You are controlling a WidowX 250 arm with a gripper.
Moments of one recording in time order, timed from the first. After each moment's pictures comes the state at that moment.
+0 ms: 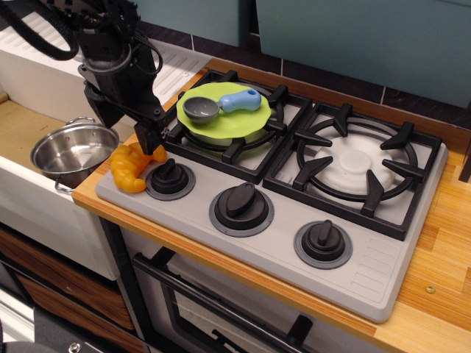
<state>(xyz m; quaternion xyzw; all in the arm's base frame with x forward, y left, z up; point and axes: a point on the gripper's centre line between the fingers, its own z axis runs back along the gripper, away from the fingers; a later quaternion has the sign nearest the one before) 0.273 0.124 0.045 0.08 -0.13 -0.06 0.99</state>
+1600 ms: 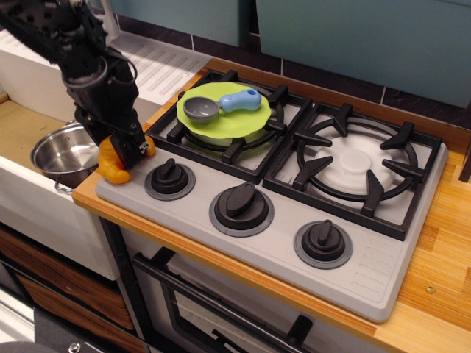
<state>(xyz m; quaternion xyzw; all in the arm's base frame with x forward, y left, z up) 0.265 0.139 0.026 0.02 -0.10 -0.09 0.99</state>
